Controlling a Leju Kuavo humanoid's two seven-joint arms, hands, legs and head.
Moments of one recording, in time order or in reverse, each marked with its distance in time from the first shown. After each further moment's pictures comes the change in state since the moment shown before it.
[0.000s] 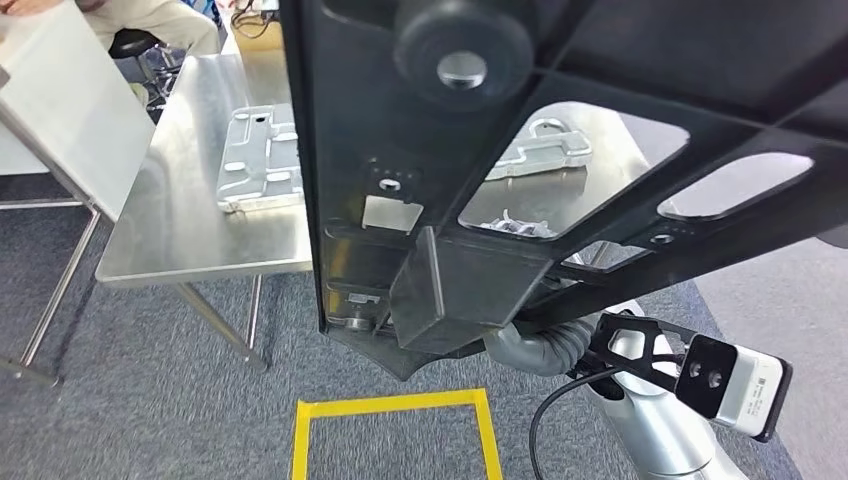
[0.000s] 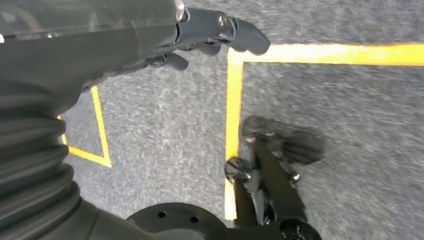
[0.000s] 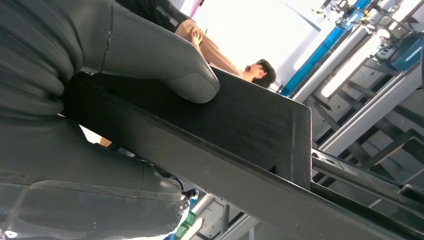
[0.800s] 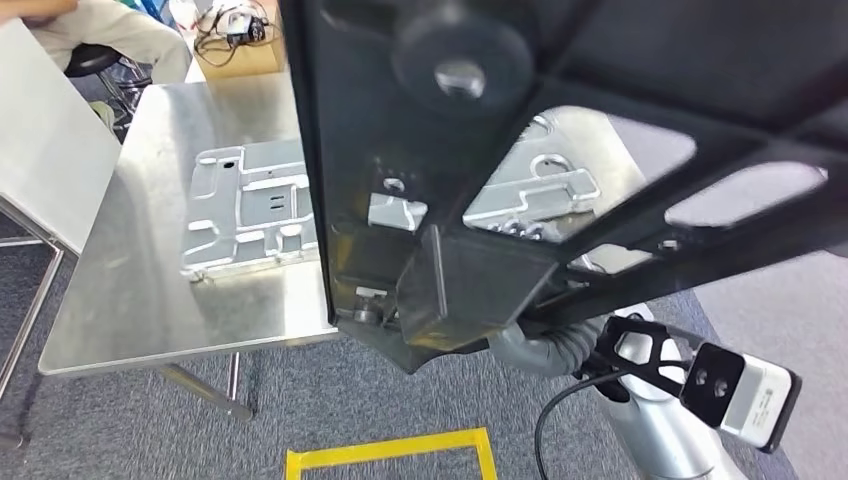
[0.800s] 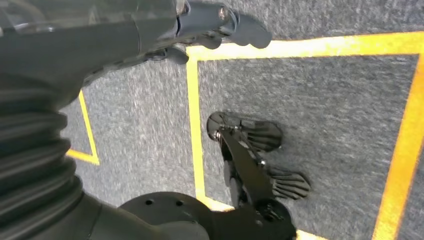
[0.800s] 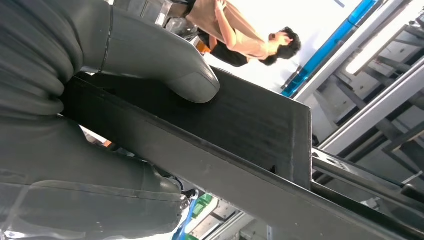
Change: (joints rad) left arm -0.016 0.006 -0.001 0.003 -0.009 0.003 -0.006; right arm 0.018 -0.002 -0.026 -0.024 0.034 -0.004 0.012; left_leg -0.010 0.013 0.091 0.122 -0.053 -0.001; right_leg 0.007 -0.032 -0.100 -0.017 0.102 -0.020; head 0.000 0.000
